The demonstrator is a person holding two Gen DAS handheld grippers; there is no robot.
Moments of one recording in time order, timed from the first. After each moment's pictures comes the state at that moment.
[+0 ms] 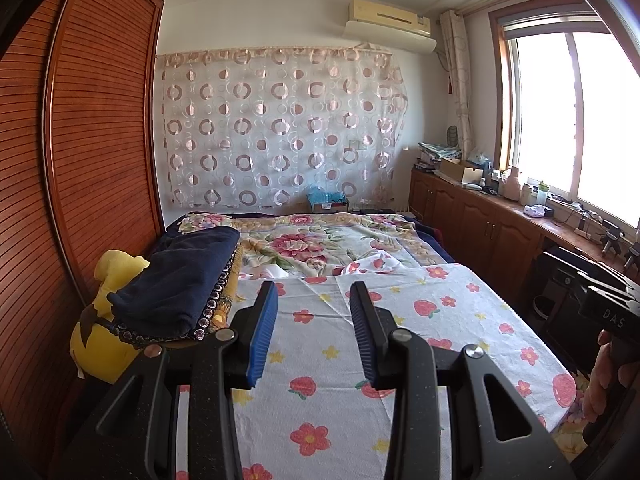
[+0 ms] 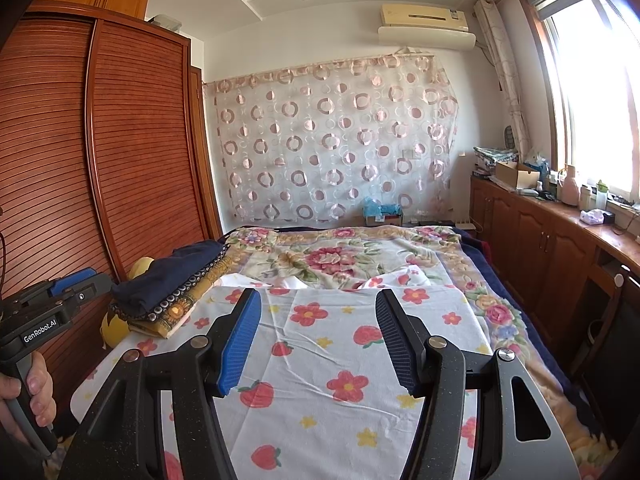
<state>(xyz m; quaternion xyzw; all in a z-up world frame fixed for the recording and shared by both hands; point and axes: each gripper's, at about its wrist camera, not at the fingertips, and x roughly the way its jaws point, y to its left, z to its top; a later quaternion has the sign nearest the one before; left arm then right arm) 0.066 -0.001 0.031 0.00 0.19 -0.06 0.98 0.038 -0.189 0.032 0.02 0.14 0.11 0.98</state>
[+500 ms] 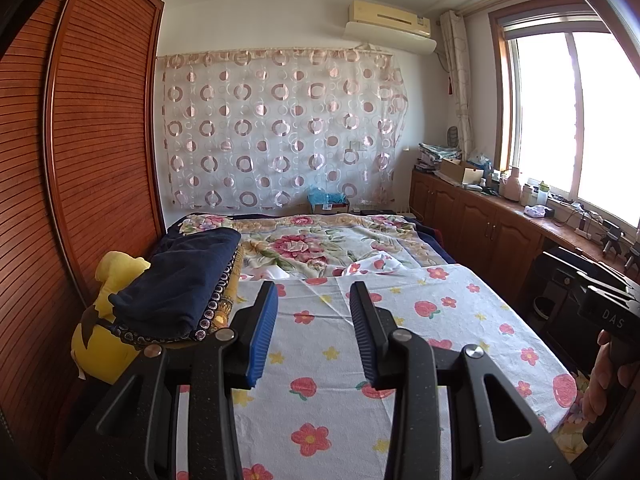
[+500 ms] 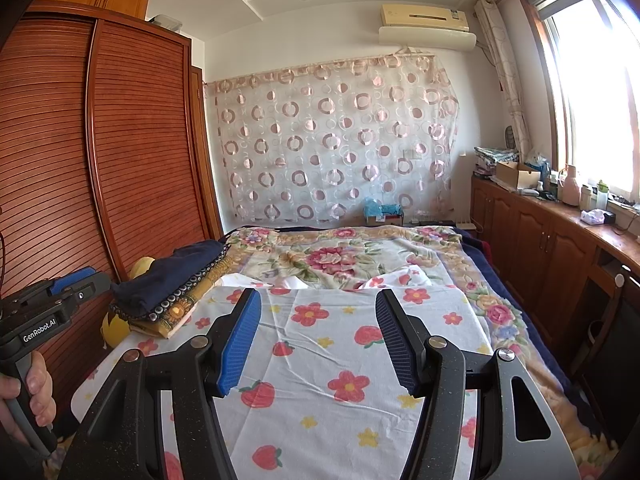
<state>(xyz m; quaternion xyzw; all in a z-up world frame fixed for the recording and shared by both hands) 0.066 0.000 0.030 0.00 0.19 -0.06 0.98 0.041 -0.194 0.032 0.02 0.14 0.11 0.98</state>
